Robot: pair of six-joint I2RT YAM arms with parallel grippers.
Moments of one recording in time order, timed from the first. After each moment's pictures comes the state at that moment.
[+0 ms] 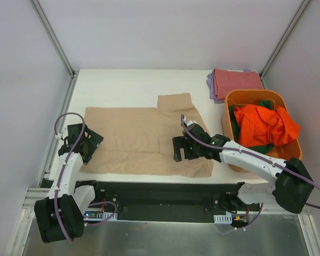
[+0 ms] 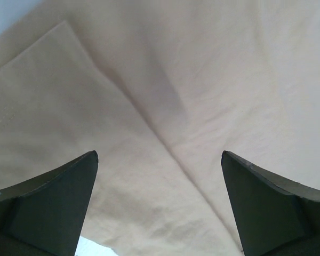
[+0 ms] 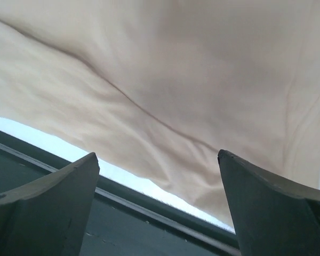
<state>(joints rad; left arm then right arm) 0.18 0.92 0.47 -0.56 -0.05 -0.86 0.88 1.26 0.74 -0.54 0.05 0.60</state>
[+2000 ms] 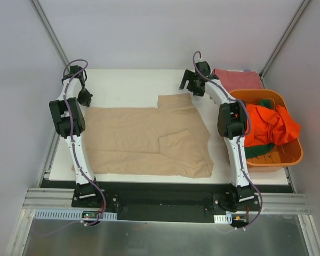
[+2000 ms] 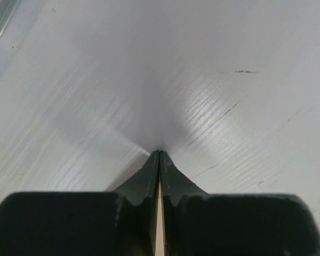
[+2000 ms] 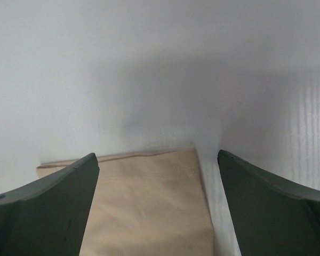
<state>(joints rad) 0.22 2.39 2.04 -0.88 -0.16 -0.53 0.28 2.52 2.23 -0.55 -0.06 0.52</state>
